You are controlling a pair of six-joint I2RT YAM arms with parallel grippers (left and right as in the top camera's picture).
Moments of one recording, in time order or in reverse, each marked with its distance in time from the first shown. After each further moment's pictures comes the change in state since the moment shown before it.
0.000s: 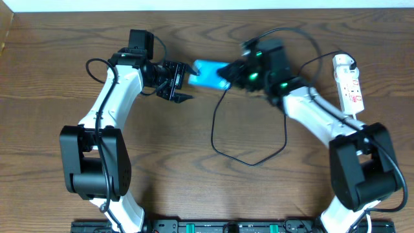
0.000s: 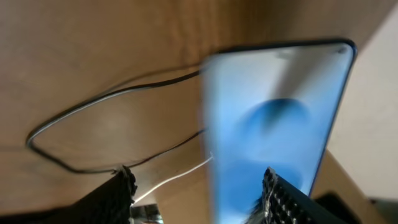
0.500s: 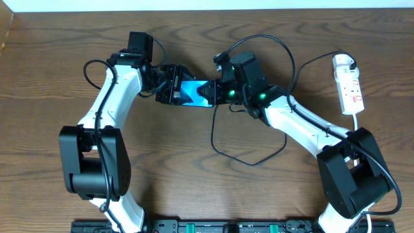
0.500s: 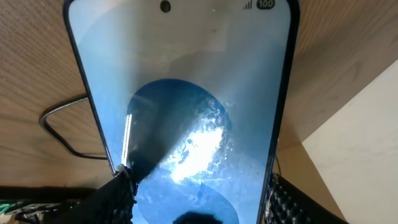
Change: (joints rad) left arm 0.002 0.000 -0.001 -0.087 -0.023 -0.140; right arm 0.188 -0.007 0.002 -0.083 0.050 -0.284
